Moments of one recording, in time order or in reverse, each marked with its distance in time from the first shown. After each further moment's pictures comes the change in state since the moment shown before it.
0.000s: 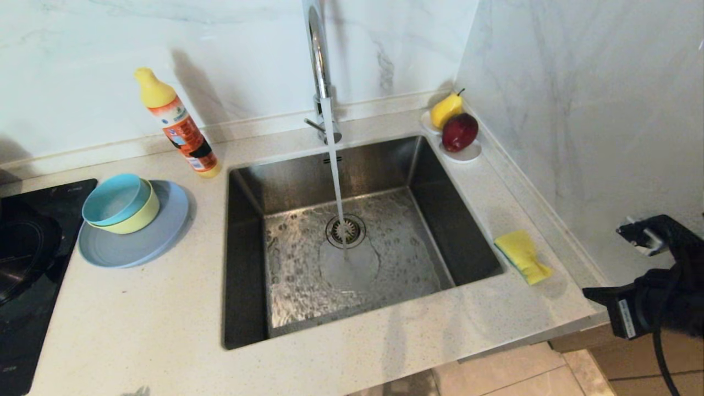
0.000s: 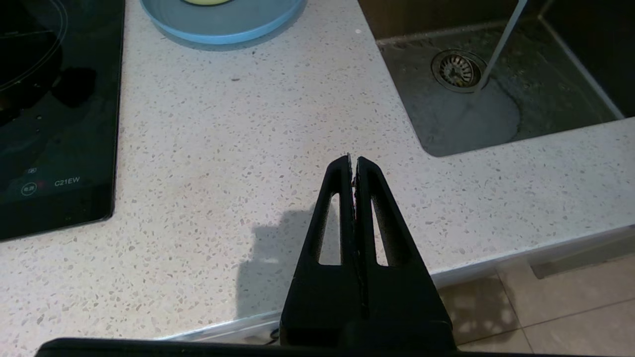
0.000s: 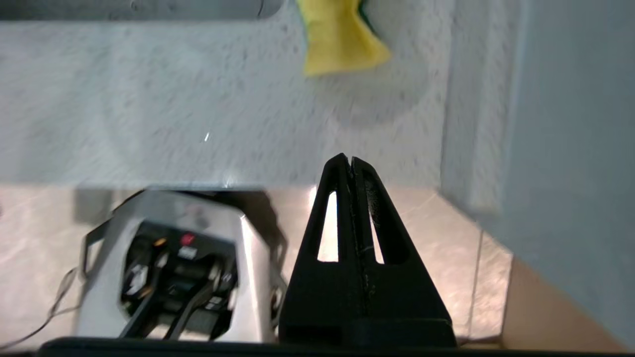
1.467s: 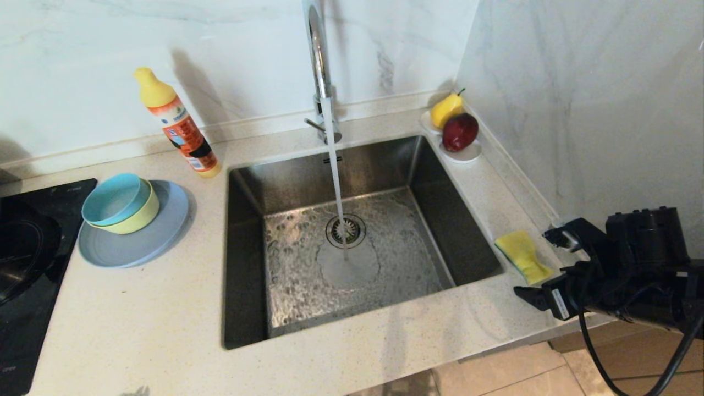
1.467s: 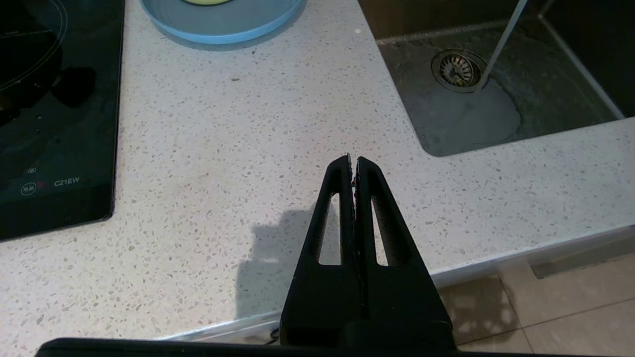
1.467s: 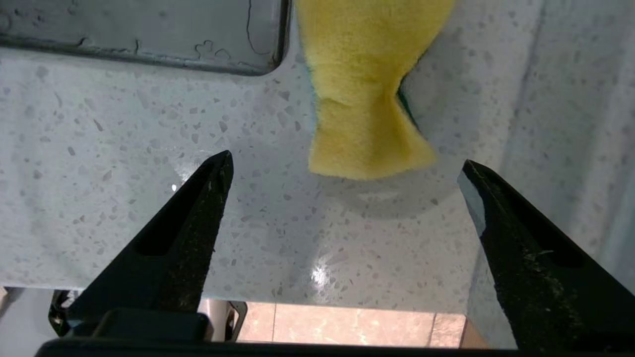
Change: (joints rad) left arm 0.000 0.000 0.000 0.000 0.000 0.000; right arm 0.045 0.286 -0.018 -0.261 -0.053 -0.107
